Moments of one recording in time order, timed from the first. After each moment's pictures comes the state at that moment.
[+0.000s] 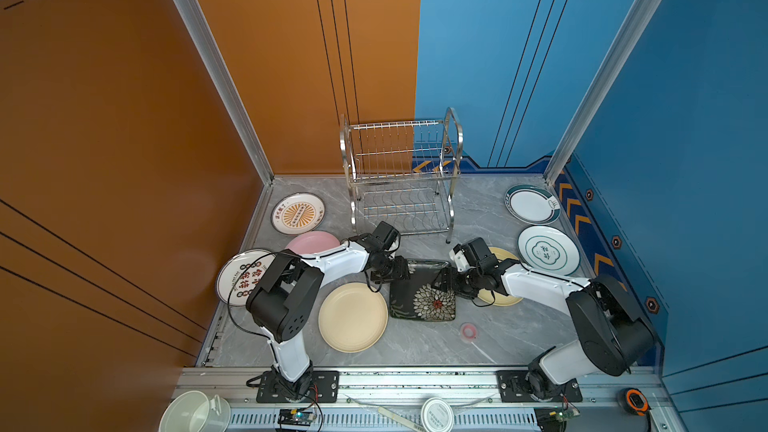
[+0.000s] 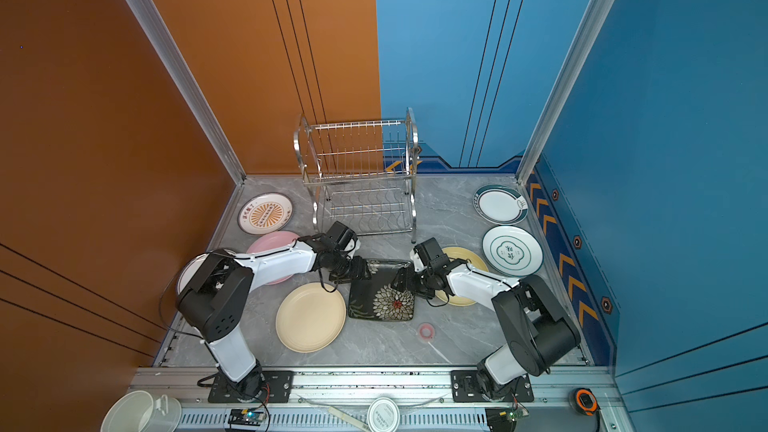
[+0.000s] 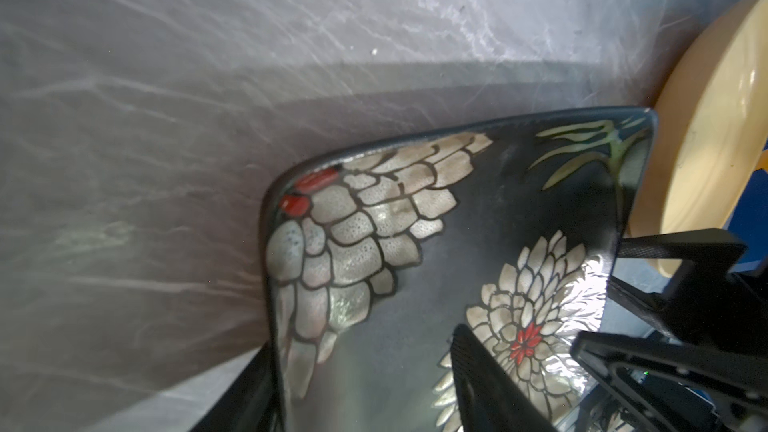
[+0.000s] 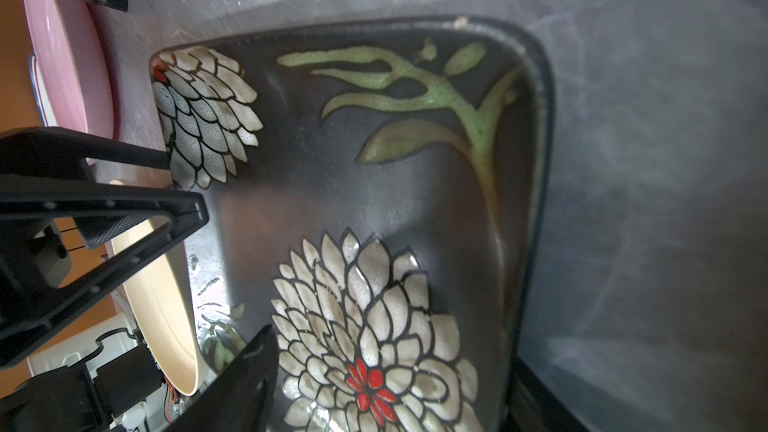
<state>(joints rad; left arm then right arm) -0.60 1.78 1.06 -0.46 0.33 -0.61 0.52 1.53 0.71 -0.24 -0.44 0.67</state>
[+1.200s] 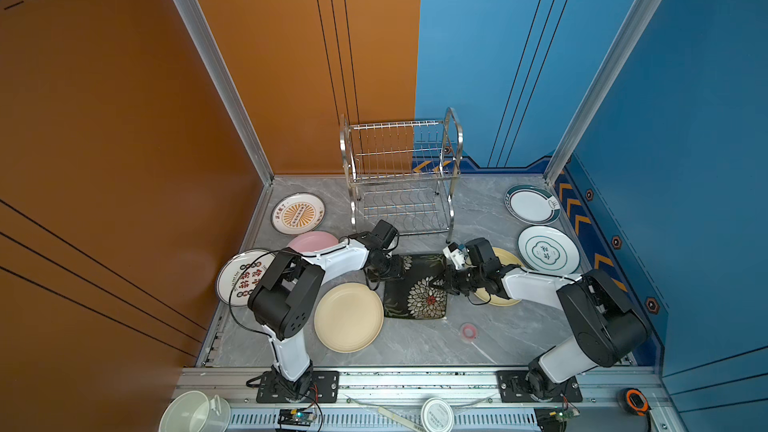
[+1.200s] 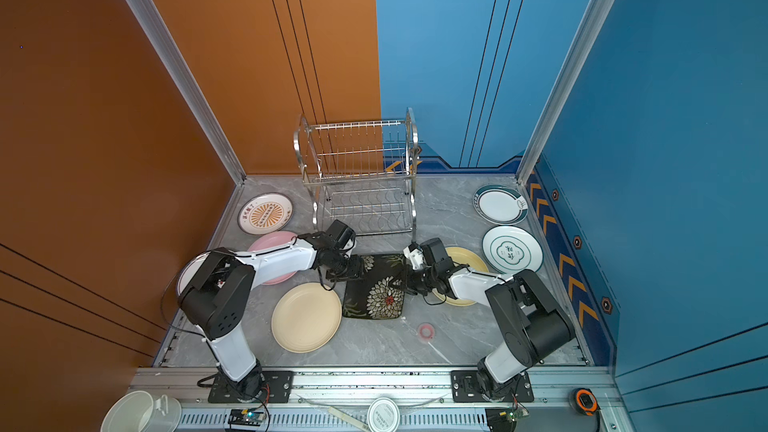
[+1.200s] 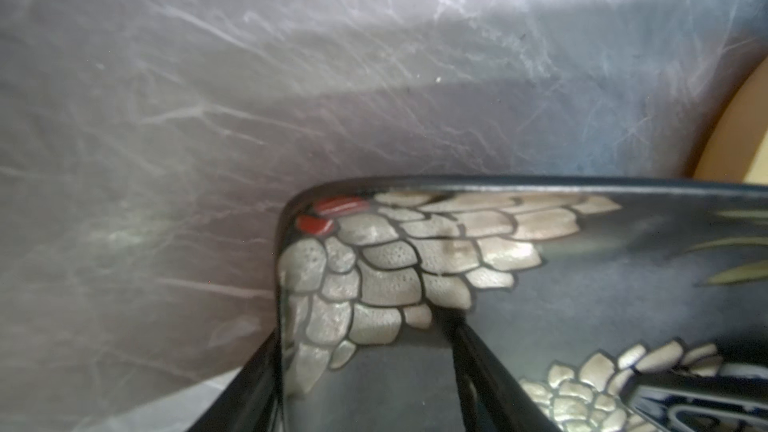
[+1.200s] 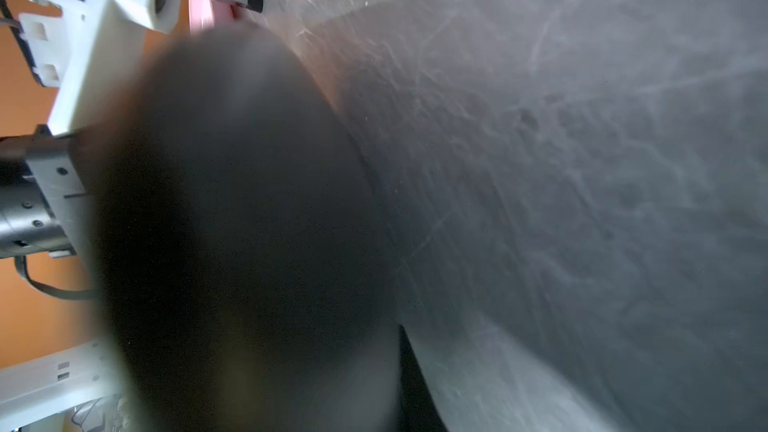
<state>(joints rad) -0.58 1.79 1.09 -0.51 0.27 -0.60 0.47 1.57 0.64 0.05 -0.69 0.73</state>
